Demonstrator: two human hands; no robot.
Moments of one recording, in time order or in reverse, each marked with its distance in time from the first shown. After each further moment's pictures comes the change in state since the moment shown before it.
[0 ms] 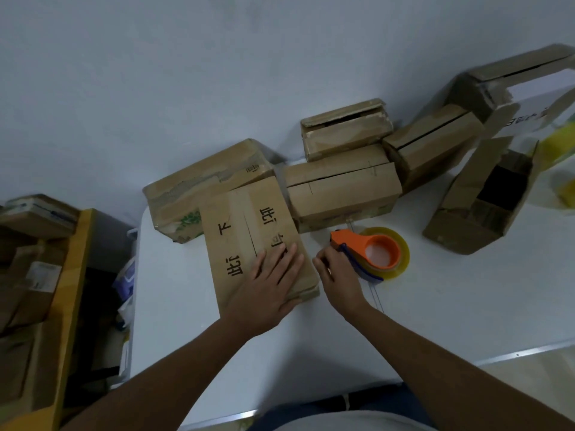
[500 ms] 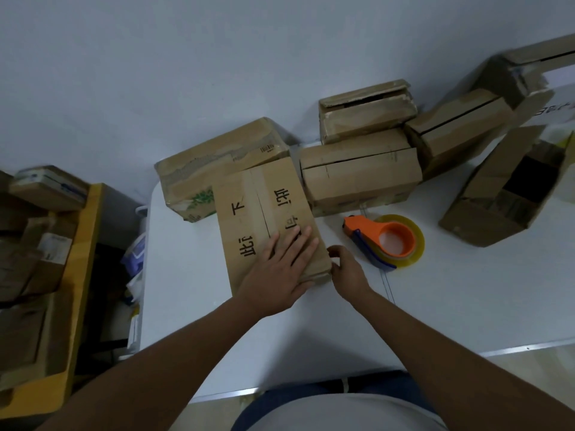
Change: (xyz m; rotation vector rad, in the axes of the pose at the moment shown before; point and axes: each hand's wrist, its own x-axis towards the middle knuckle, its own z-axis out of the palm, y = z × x) left_hand -0.001 0.001 0.000 -0.008 0.009 -0.008; right_hand -0.008 0.015 0.018 0.025 -0.187 0.368
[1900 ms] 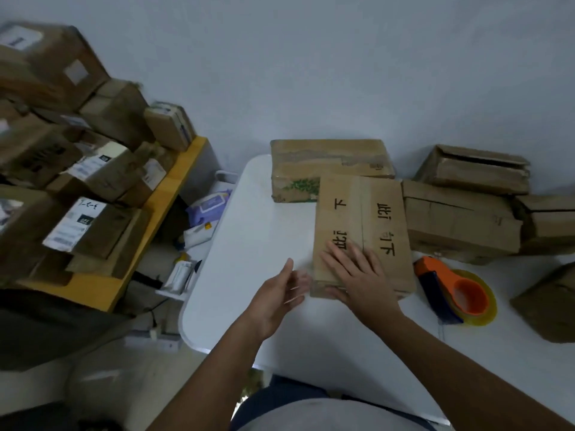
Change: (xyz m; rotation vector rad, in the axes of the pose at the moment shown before) left_hand -0.138 -0.022 -0.004 -2.163 0.305 -1.194; right_hand -0.035 -0.091 0.065 -1.216 -0.163 -0.802
